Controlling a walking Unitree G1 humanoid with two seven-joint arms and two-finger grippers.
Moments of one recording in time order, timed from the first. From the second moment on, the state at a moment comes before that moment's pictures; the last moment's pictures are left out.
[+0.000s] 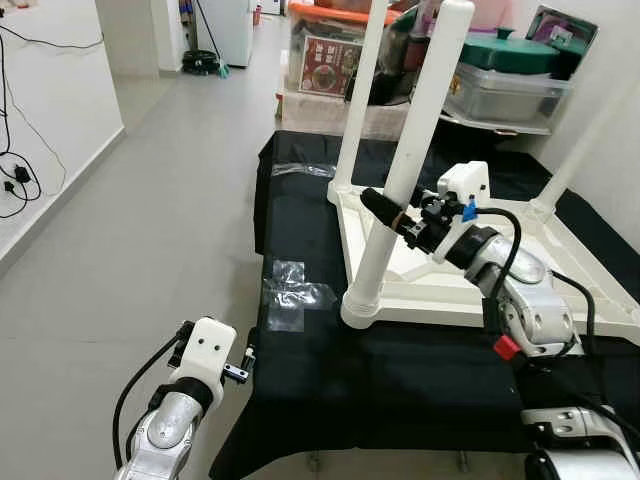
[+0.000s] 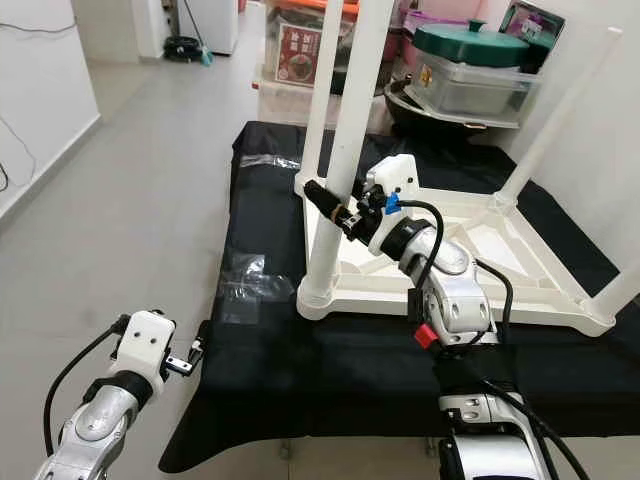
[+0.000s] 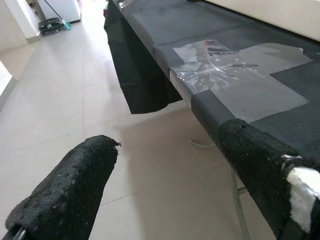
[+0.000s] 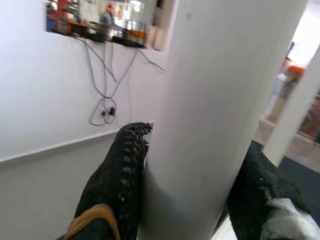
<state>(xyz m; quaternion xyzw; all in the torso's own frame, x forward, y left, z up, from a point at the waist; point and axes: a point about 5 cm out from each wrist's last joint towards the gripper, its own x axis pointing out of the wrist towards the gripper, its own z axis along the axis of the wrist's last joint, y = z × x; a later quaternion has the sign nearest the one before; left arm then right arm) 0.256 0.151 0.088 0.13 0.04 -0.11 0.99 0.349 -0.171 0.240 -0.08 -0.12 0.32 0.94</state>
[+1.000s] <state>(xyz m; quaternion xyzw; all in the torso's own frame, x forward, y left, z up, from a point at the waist) 0.255 0.152 0.087 0.13 0.04 -0.10 0.99 0.353 -0.262 0.183 -0.05 0.04 -0.33 0.94</state>
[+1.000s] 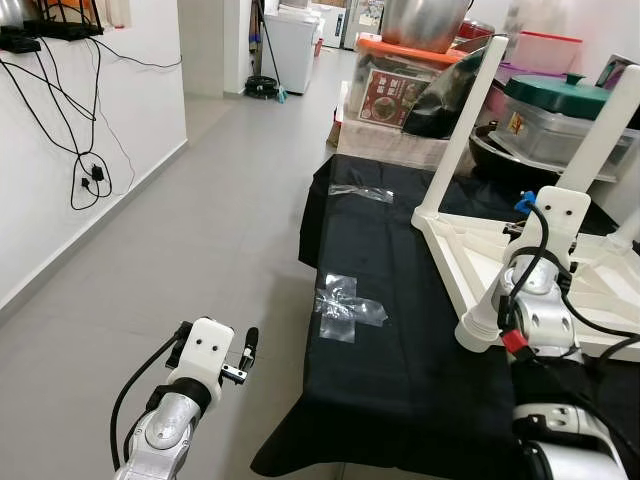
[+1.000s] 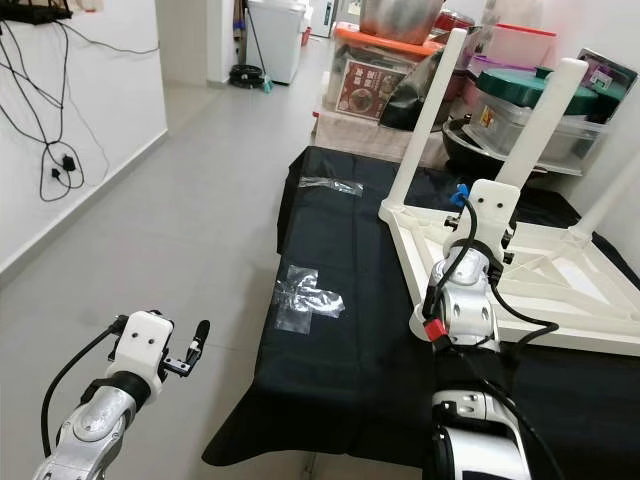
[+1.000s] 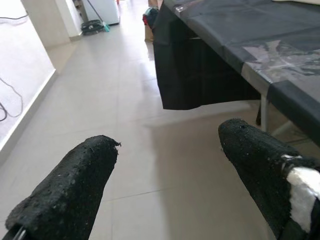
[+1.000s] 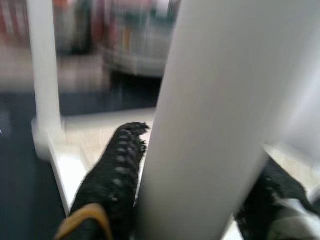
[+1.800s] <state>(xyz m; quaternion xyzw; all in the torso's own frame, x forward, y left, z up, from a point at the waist) 0.260 0.149 0.092 0.13 0.03 -0.11 0.99 0.351 -0.164 0.215 -0.05 -0.06 0.32 0.95</state>
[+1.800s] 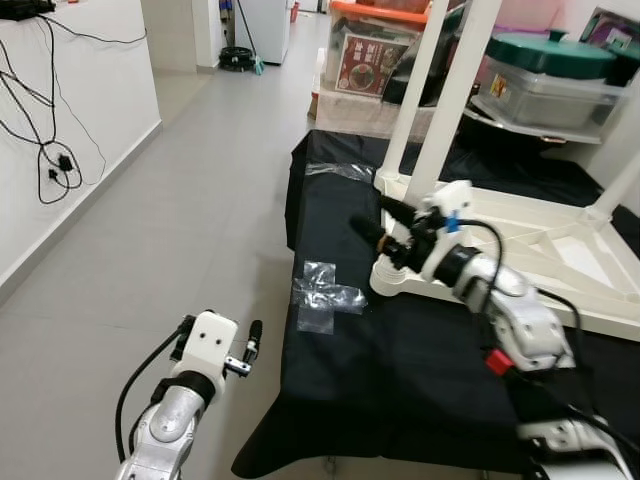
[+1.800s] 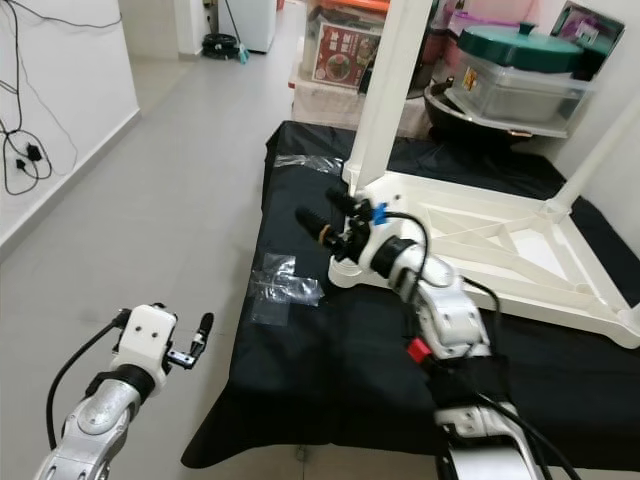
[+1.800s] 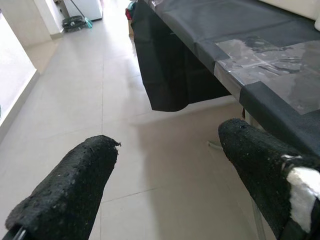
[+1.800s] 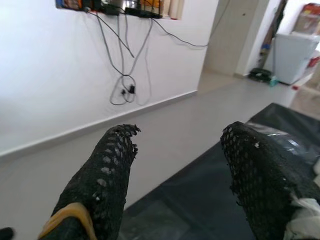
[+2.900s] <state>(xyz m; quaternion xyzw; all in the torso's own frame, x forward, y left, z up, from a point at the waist) 0.260 0.151 0.089 0.13 0.04 -0.10 0.99 0.372 -0.234 0.199 -0.17 0.11 0.24 0.95</state>
